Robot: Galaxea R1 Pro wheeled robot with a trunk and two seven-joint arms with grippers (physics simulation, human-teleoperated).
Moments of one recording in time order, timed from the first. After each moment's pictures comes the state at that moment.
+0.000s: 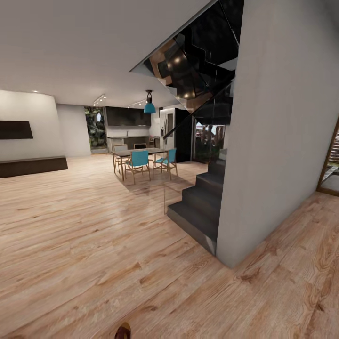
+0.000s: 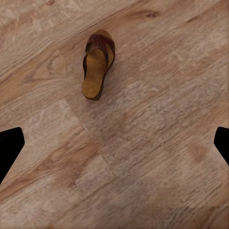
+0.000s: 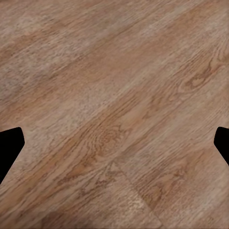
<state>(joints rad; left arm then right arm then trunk) 0.07 0.00 0.02 -0.75 0.00 0.08 0.00 -0.20 -0.05 0.00 -0.29 0.00 -0.05 -0.08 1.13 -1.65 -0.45</state>
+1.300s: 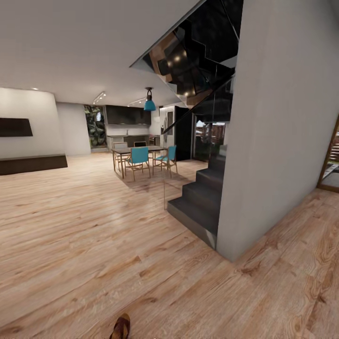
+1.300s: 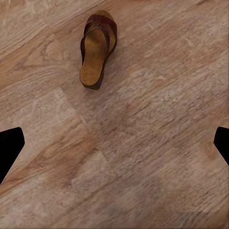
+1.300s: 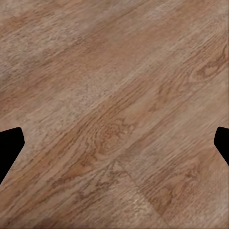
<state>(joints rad) 0.07 0.00 0.02 -0.75 0.00 0.08 0.00 -0.20 -0.05 0.00 -0.29 0.00 -0.05 -0.08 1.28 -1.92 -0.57</state>
